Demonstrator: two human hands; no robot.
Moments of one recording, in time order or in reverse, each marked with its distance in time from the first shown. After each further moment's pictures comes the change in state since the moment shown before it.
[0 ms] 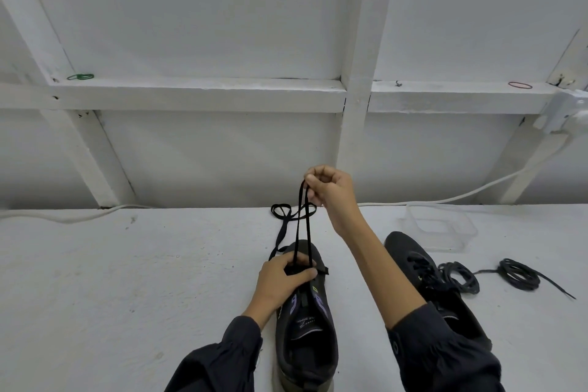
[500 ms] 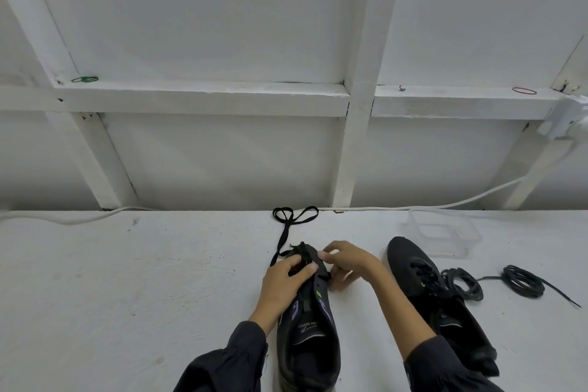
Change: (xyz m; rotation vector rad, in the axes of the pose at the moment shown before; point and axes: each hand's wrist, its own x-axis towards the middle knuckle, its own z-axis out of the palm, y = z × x) left_hand 0.005 0.002 0.007 0.007 0.043 -0.020; right_hand -0.024 0.075 -0.064 -0.747 -0.290 0.769
